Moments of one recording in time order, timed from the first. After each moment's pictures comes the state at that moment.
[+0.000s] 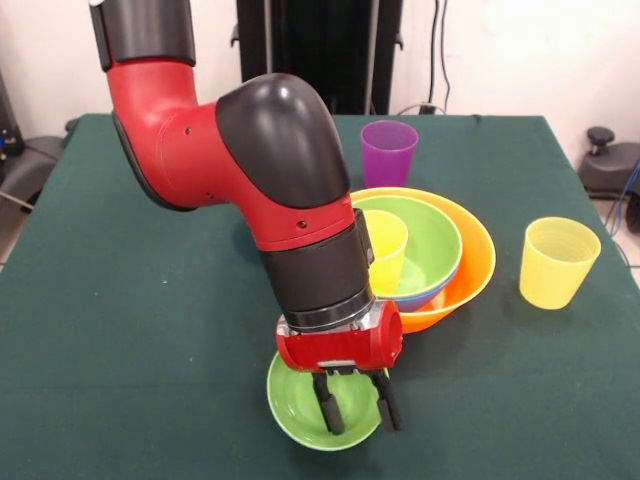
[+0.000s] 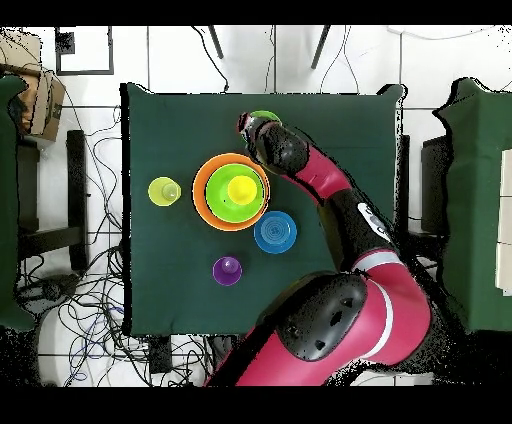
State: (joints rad) arm -0.55 -0.20 0.46 1.30 0.09 0.23 1.53
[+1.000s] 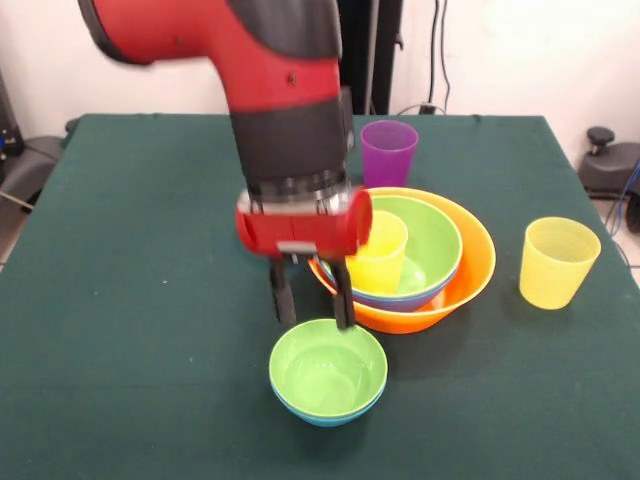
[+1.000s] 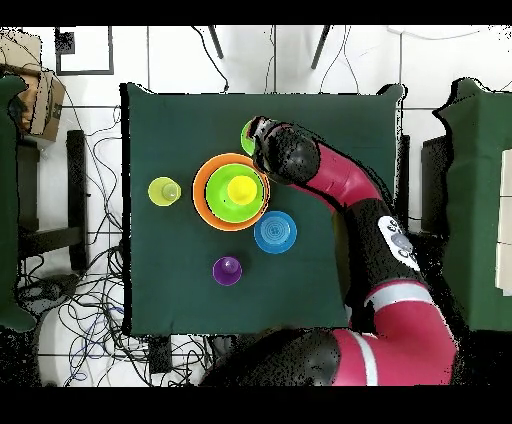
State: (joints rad) arm -0.47 -0.49 0.27 1.48 0.11 0.30 1.72
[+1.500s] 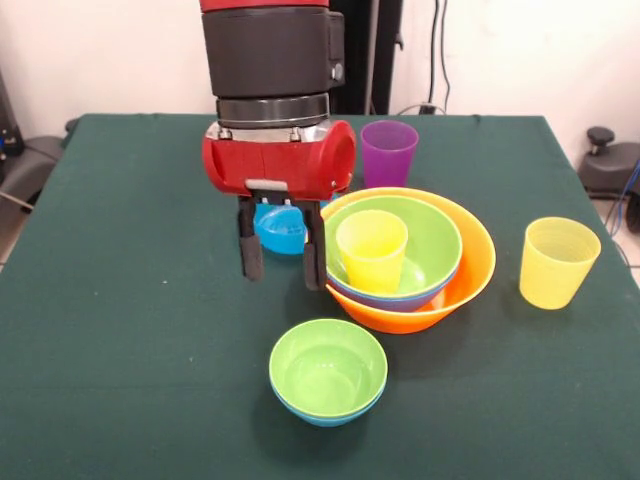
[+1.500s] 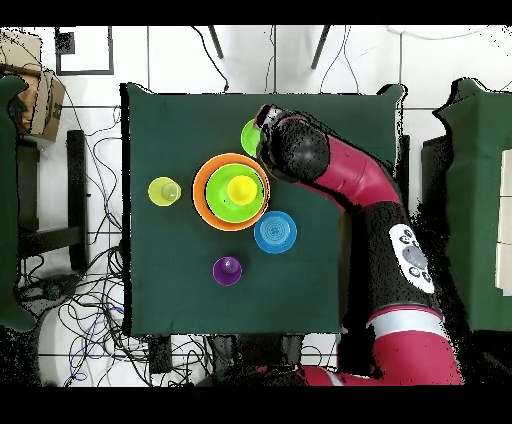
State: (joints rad) arm -0.42 -0.59 0.18 1.47 0.13 0.33 1.80
